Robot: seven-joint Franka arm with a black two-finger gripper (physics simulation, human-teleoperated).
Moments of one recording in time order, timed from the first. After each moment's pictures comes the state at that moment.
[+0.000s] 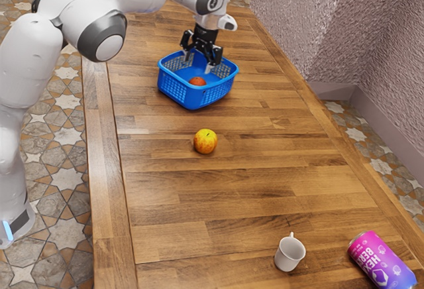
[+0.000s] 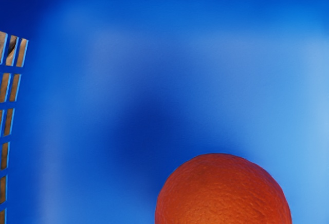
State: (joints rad) arm -0.01 0.39 0.66 -1.48 -0.23 1.74 -0.02
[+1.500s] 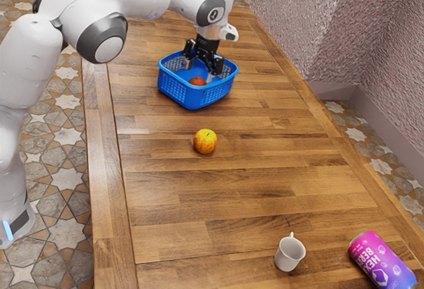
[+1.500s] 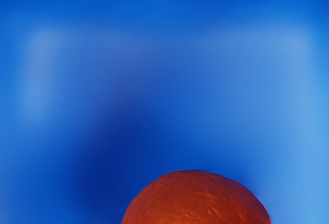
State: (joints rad) arm -0.05 0.39 0.65 -1.56 -0.23 1.83 0.01
